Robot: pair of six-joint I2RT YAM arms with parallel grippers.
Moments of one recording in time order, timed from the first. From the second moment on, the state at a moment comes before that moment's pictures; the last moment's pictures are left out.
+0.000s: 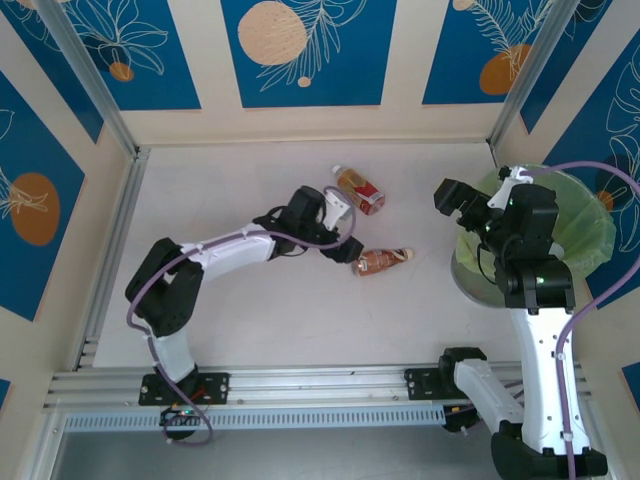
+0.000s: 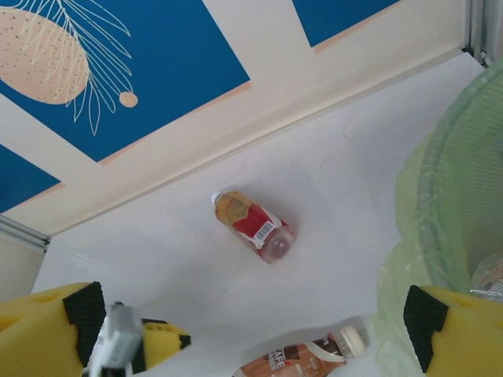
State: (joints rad) left arm -0.79 1.84 1.26 -0.17 0.34 -0.07; right arm 0.01 0.82 1.21 -0.78 -0.11 0.48
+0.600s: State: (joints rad) left arm -0.90 2.03 1.35 -0.21 0.20 0.11; right arm 0.01 0.82 1.21 -0.79 -0.11 0.48
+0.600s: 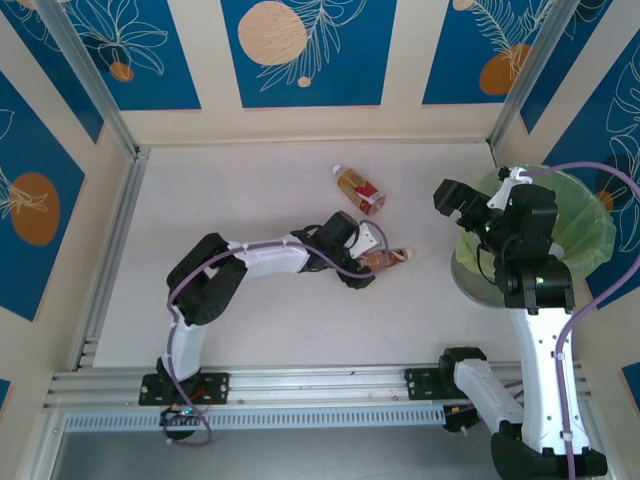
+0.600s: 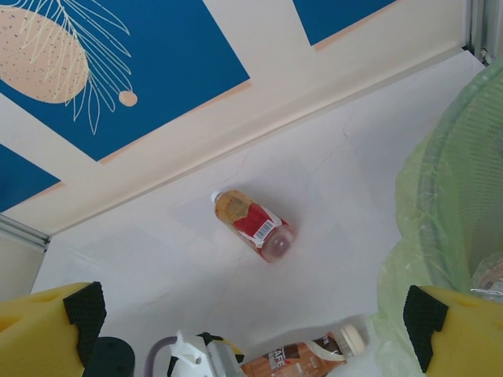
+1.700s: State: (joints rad) left arm -0.92 1.98 1.31 -0.10 0.19 -0.03; right arm 0.08 0.89 1.08 -0.72 -0.32 0.61
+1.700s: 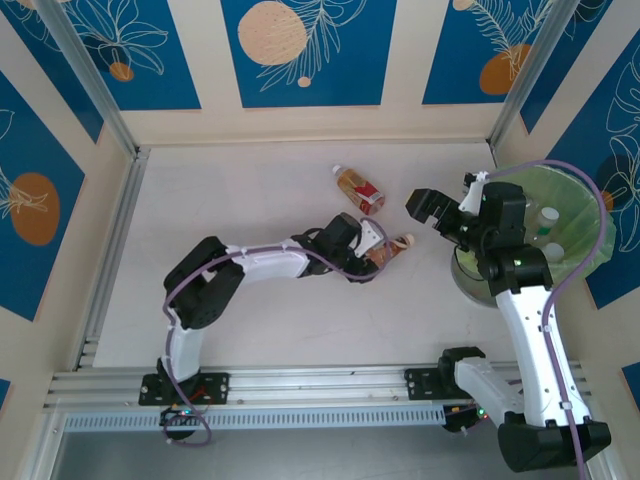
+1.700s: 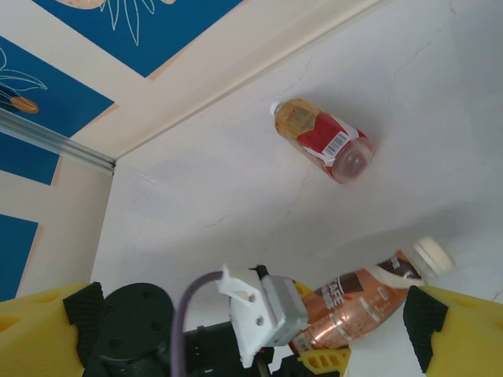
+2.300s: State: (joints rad) left arm -0.91 1.82 1.32 0.14 0.23 -0.13; right arm 0.08 0.90 1.05 -0.64 -0.26 0.80
